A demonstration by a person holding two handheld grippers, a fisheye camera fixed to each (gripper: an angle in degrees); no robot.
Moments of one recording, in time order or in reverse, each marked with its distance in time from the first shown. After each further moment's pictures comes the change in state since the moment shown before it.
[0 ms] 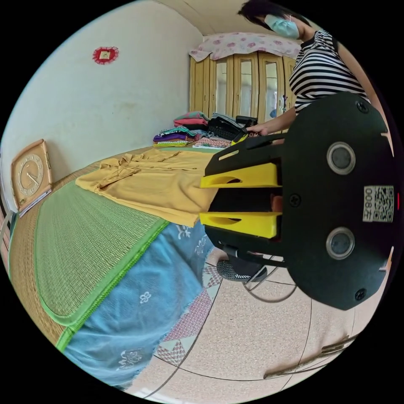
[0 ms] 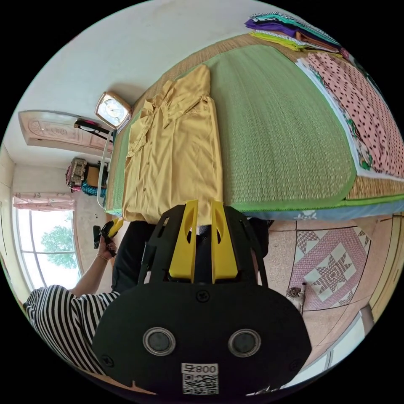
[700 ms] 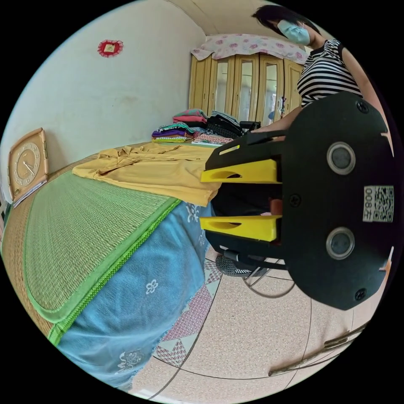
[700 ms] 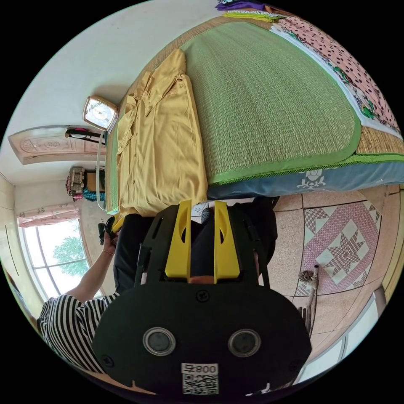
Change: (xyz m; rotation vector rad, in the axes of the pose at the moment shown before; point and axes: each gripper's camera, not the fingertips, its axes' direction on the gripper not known) left arm -0.110 -0.010 -0.007 -0.050 -0.002 -0.018; right arm 0.029 0.037 0.013 -0.073 -0.046 0.114
